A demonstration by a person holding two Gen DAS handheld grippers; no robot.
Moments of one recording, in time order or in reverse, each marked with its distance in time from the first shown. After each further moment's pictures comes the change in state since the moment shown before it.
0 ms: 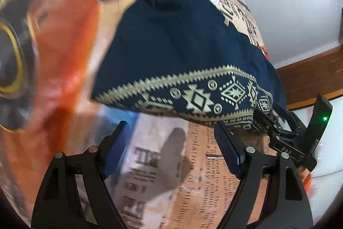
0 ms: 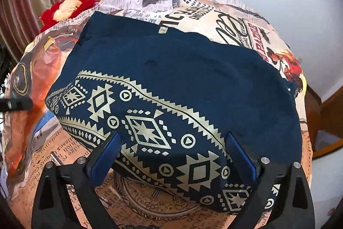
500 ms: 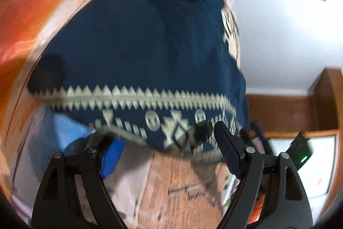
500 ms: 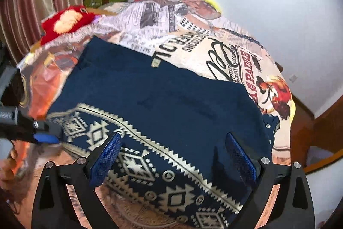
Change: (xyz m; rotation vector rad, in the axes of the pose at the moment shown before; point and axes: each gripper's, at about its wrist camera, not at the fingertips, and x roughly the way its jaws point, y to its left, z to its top) left arm 0.051 0.028 0.028 -0.320 0.012 -0.339; right arm -0.013 -0.005 0.035 -0.078 -0.080 -0.065
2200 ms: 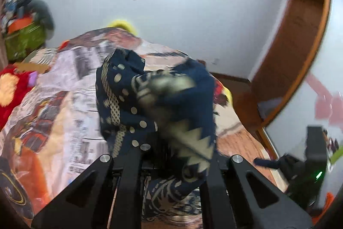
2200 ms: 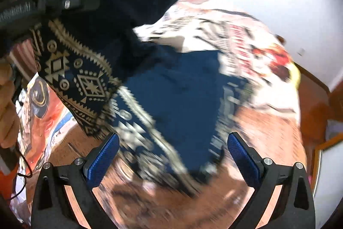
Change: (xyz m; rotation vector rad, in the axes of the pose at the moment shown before) left arm 0.045 -0.262 -0.102 0.984 -0.344 0.316; right arm -0.065 -0.066 -0.076 0.227 0.007 0.118
